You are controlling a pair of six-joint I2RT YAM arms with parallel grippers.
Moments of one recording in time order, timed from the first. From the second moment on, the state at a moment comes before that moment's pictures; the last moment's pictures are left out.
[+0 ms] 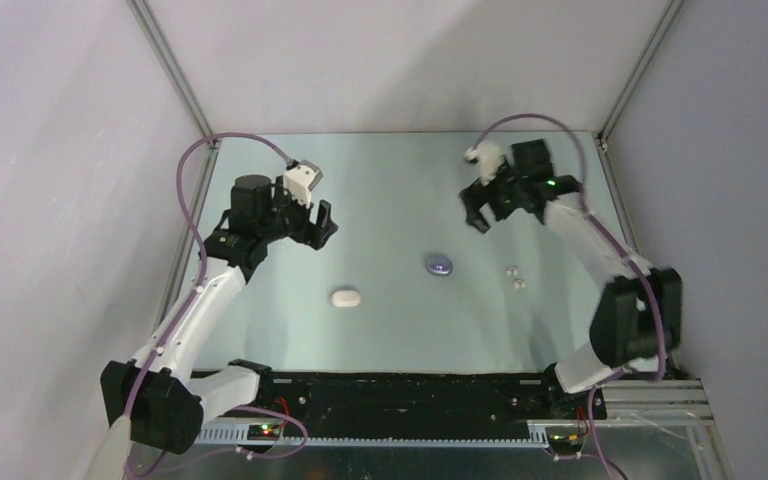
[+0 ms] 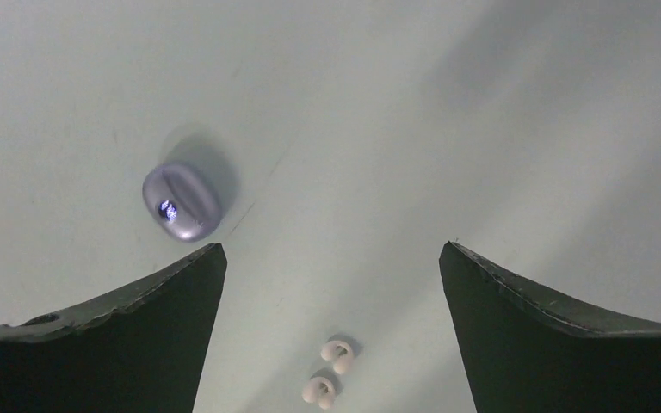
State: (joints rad) left arm -0.23 1.12 0.95 -0.35 0.38 0.17; right arm 0.31 1.63 1.33 -0.61 -0.33 -0.50
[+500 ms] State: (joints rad) left arm -0.04 1.19 0.93 -0.46 0.27 -0.17; right arm 0.56 1.69 1.29 -0.51 -0.65 -0.58
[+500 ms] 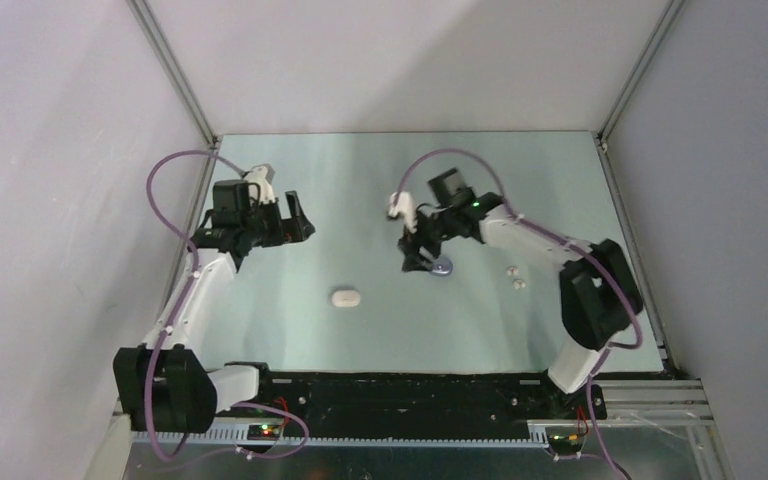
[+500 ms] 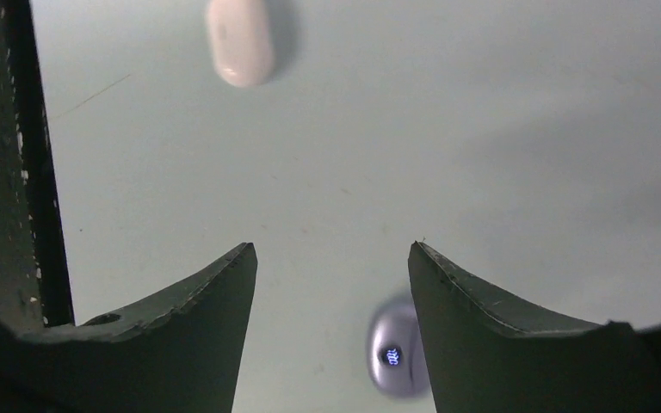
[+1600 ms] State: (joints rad) left arm 0.14 1.01 0.72 -0.51 0.34 -0.50; right arm 0.96 2.17 1.58 -0.40 -0.47 -0.62
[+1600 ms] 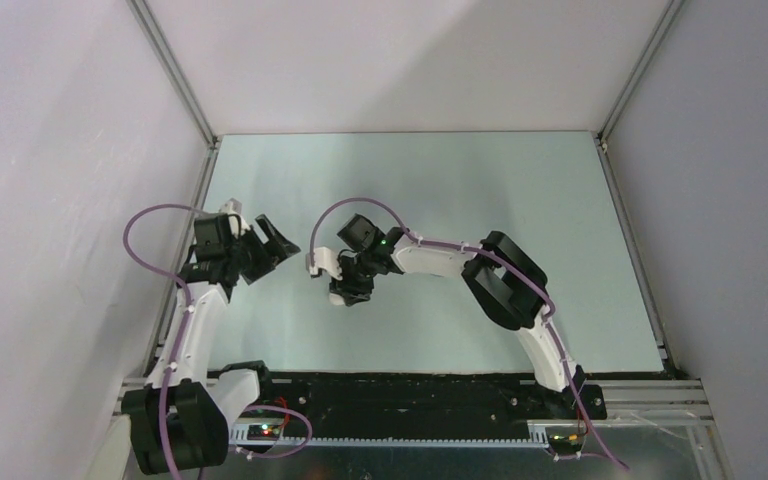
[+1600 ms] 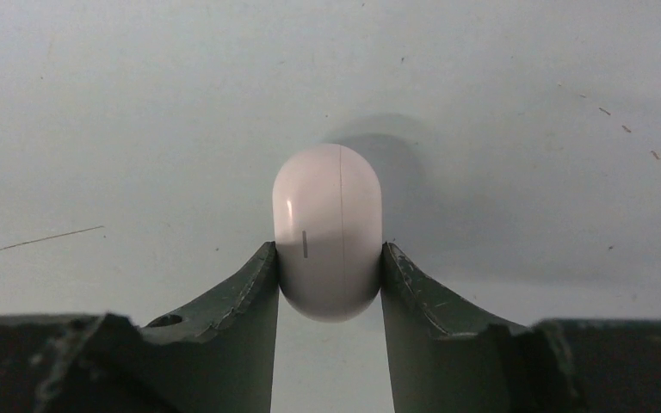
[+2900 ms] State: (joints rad) left arm -0.24 1.41 1.08 0.29 1.04 -0.55; right arm 0.76 1.44 1.24 0.00 -0.30 -0.60
